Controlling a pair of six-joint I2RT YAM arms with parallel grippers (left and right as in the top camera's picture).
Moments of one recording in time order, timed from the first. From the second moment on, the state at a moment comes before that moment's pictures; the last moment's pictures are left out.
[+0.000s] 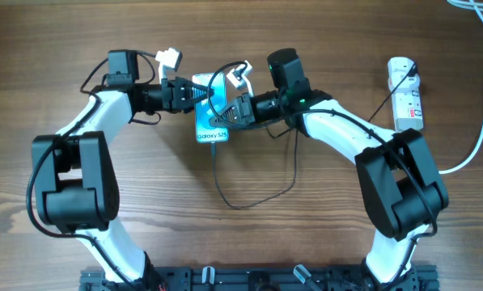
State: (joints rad) left arm 0.05 1.96 1.21 -0.36 1.53 -0.11; right arm 0.47 1.97 1.23 0.00 -1.20 0.60
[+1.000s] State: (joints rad) left arm 0.14 1.96 1.21 -0.44 1.33 -0.11; right arm 0.55 2.01 1.06 -0.08 -0.69 0.56
